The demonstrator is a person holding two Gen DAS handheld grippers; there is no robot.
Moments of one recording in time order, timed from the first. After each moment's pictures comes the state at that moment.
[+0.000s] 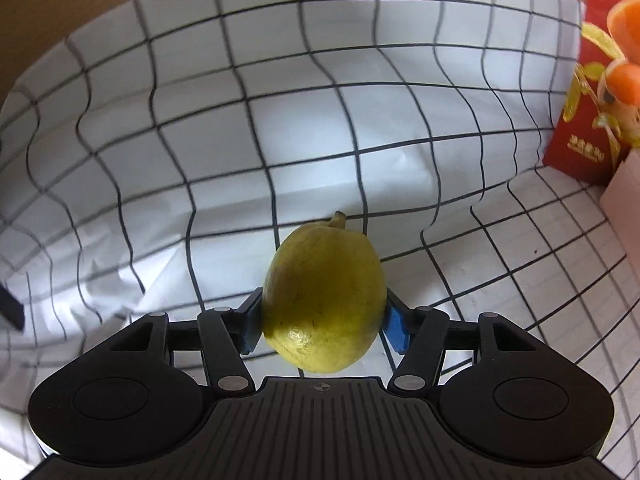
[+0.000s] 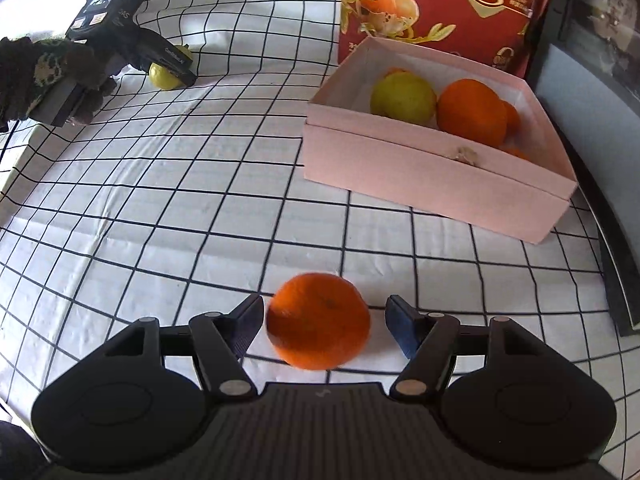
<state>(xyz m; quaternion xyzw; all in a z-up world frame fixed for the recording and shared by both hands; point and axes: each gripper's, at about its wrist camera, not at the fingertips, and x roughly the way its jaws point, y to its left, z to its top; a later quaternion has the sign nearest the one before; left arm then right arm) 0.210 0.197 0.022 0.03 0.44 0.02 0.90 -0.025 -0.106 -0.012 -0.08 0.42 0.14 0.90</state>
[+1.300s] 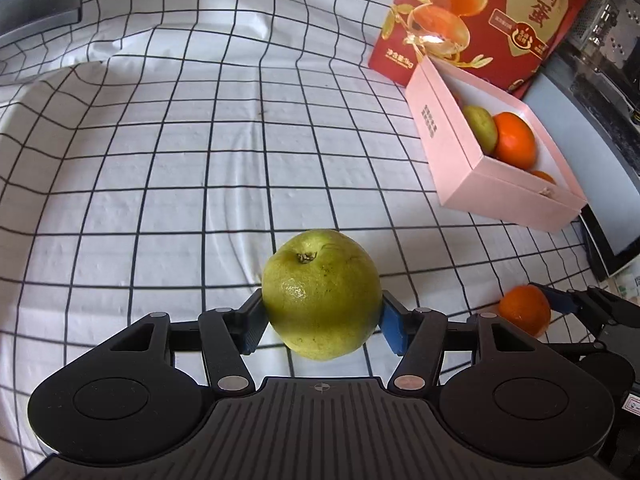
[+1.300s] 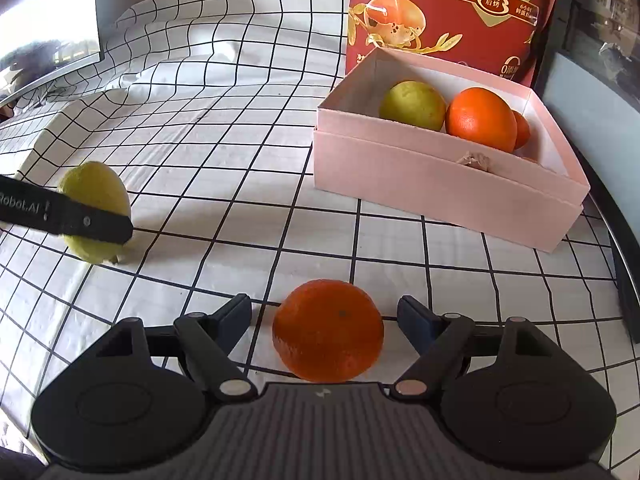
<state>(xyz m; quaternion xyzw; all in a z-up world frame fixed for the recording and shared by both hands) -0.019 0.086 0.026 -0.11 0.46 -0.04 0.88 -0.030 -0.110 -0.015 -0.07 0.39 0.14 0.91</state>
